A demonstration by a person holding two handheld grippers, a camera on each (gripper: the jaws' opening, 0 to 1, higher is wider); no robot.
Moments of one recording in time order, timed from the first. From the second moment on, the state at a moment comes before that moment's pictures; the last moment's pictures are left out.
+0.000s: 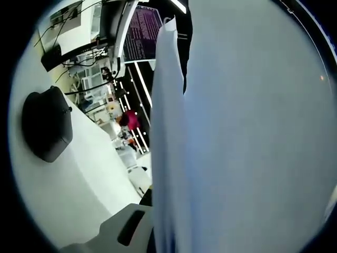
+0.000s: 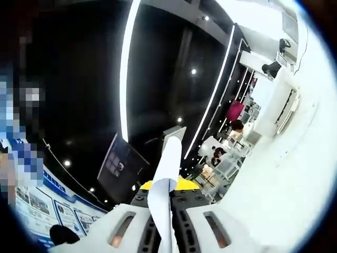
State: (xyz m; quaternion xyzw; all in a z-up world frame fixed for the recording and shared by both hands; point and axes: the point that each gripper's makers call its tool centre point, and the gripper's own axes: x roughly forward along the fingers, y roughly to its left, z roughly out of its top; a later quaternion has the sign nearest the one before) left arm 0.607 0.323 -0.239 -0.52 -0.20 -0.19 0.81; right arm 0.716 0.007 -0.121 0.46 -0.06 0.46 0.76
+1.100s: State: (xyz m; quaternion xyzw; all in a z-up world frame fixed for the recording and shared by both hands) left arm 0.607 0.324 -0.239 -0.52 -0.21 -0.19 0.81; right arm 0.700 0.026 -0.088 0.55 -0.07 0.49 0.68
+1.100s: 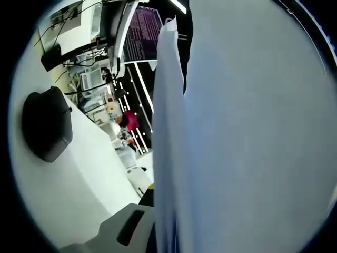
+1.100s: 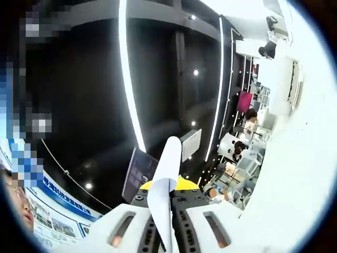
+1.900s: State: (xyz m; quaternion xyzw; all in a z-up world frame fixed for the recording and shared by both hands) left arm 0.607 0.326 -0.239 -0.52 -0.21 -0.20 0.81; right arm 0.695 0.057 -0.101 0.55 -0.05 0.50 0.67
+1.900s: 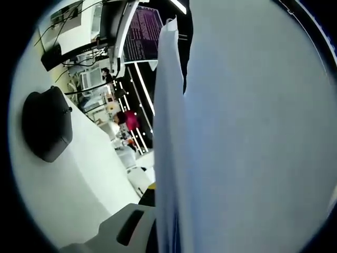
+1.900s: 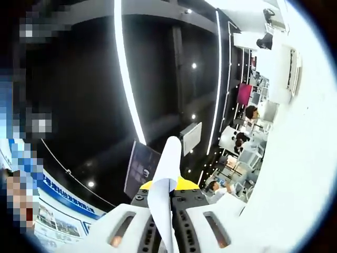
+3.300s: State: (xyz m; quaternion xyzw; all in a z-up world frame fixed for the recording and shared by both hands) left arm 0.607 0.324 -0.238 -0.52 -0.21 -0.20 0.80; right arm 0.689 0.160 -0.183 0.53 0.04 0.49 0.69
